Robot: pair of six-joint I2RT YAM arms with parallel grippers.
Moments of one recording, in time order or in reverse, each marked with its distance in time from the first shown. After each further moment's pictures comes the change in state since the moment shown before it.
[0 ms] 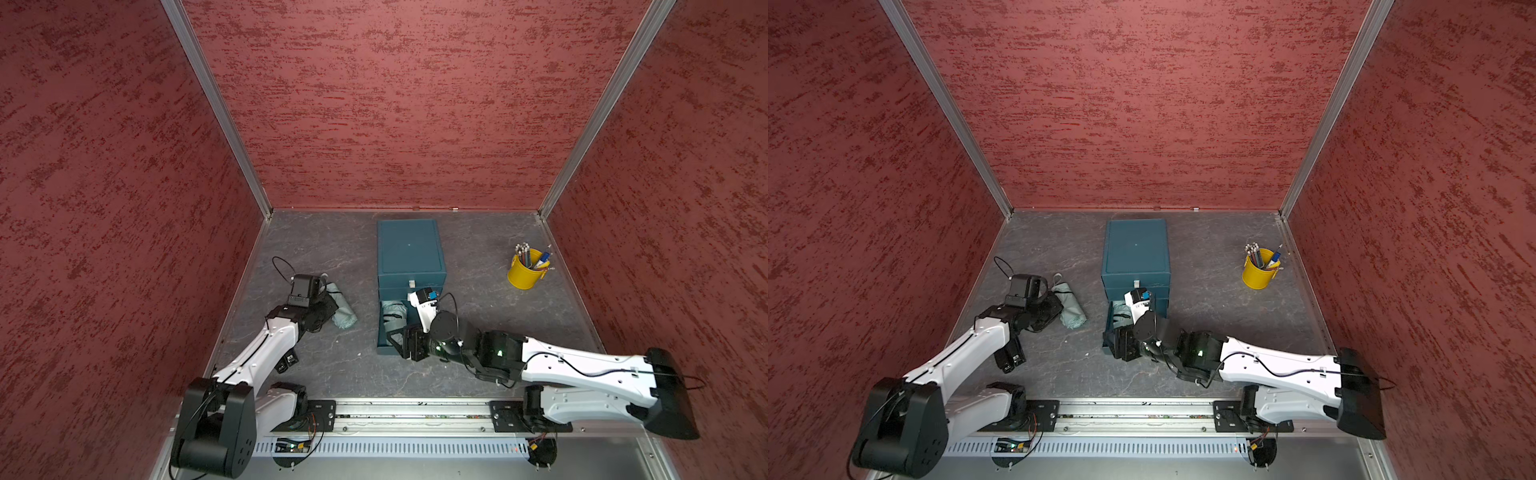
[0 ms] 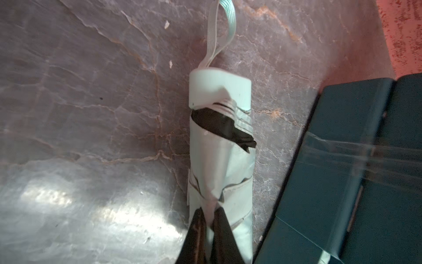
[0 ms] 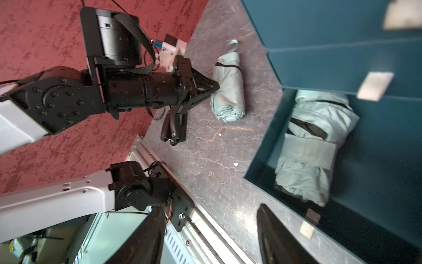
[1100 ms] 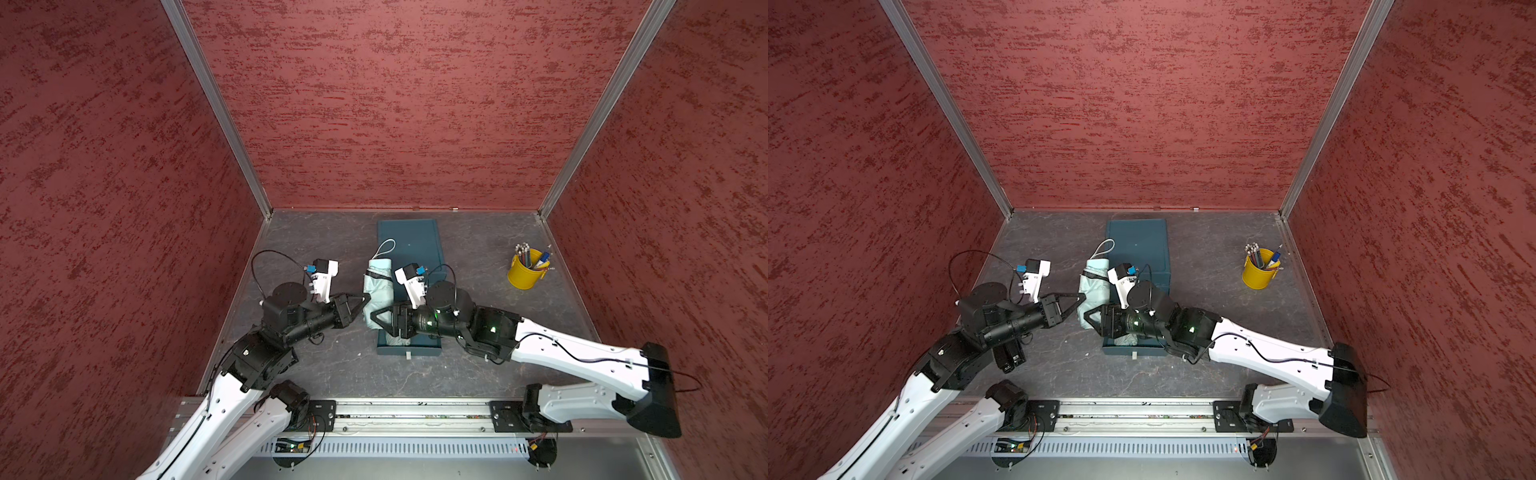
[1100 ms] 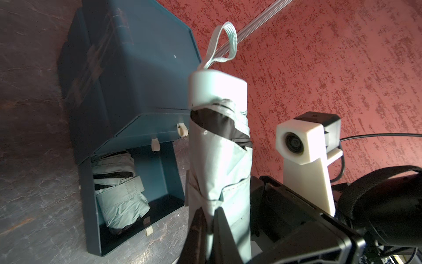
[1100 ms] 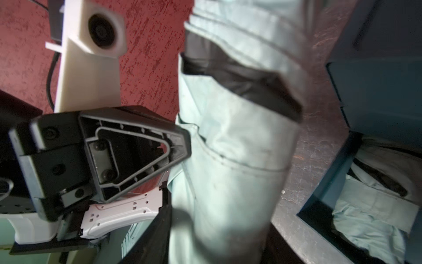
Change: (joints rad) left arm -0.397 -0.467 0.219 -0.032 0.270 -0.002; right arm -0.113 0.085 0.179 0.027 -0.178 -0.019
